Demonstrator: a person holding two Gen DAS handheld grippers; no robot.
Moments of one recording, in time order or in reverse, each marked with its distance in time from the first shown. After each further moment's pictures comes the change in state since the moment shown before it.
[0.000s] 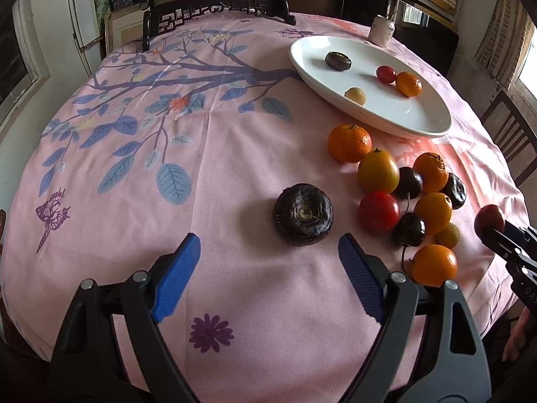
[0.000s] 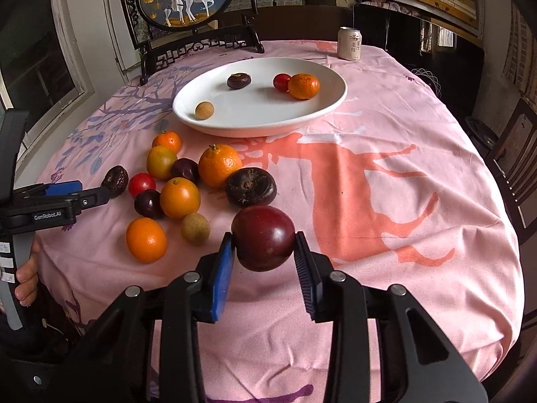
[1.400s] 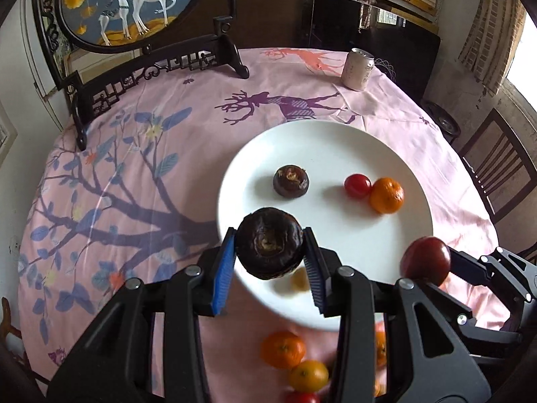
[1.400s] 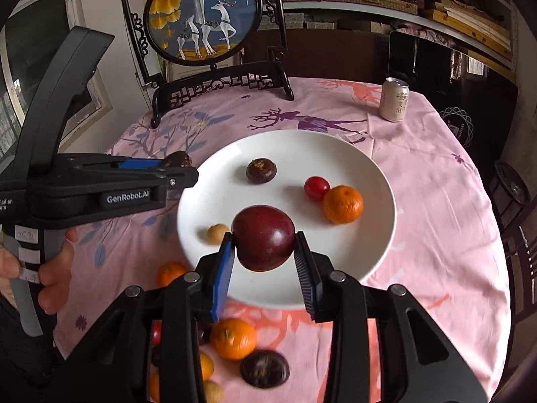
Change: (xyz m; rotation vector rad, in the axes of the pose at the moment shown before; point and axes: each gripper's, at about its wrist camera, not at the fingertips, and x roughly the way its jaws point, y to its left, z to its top) left arm 0.036 -0.065 0.189 0.091 -0.023 -0.072; right arm 0.059 0.007 0.155 -0.072 -0.049 0.106
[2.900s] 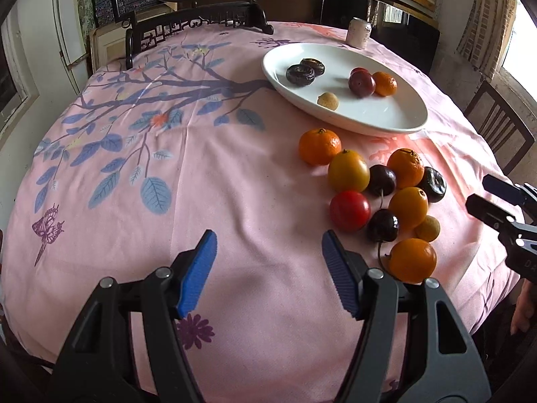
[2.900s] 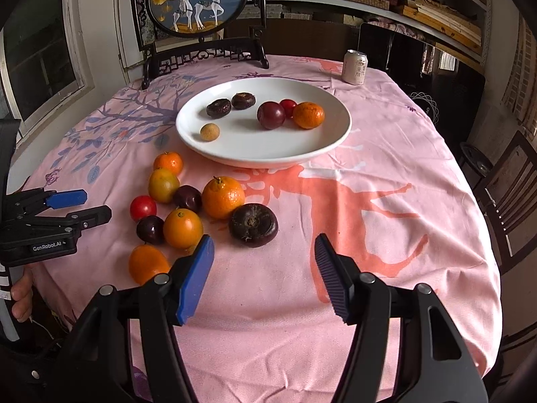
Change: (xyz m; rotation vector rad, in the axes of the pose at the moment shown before) left arm -0.060 0.029 -0.195 -0.025 -0.031 0.026; right arm -0.061 0.022 -0.128 -0.006 0.023 -0.145
